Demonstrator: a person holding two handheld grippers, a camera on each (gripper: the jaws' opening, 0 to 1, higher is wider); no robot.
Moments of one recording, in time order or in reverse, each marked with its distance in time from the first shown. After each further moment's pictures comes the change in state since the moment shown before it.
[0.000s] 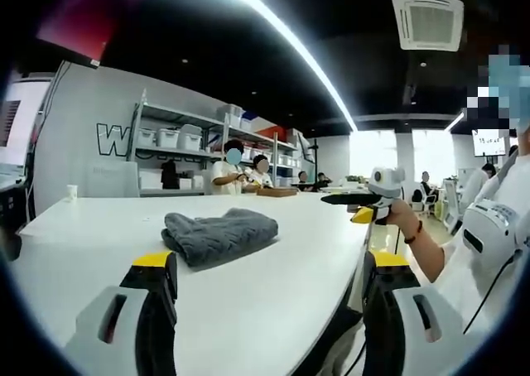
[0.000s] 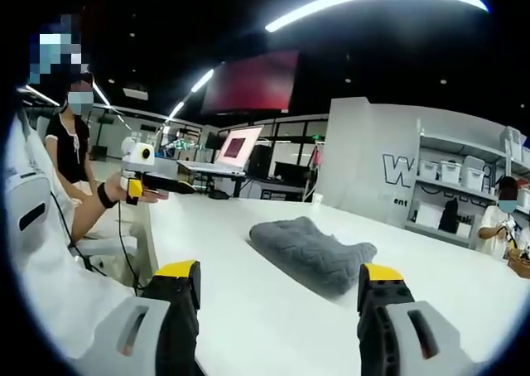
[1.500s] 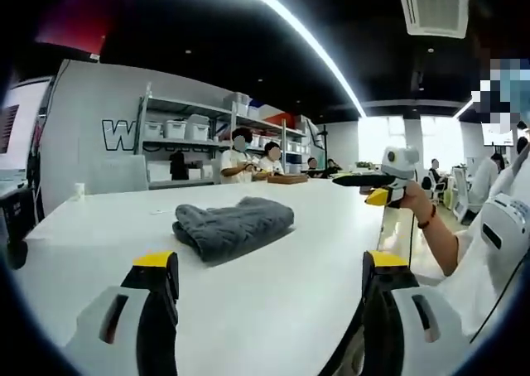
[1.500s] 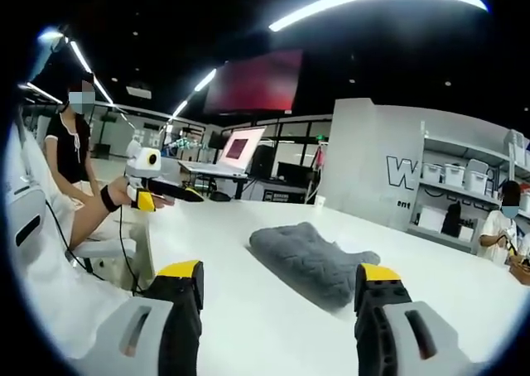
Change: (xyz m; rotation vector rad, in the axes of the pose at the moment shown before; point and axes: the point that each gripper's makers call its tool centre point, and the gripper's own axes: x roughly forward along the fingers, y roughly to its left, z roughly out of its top) left arm 0.015 0.025 -0.009 0.025 0.074 0.053; right arm 0.015 -0.003 0.013 -0.013 0.003 0.012
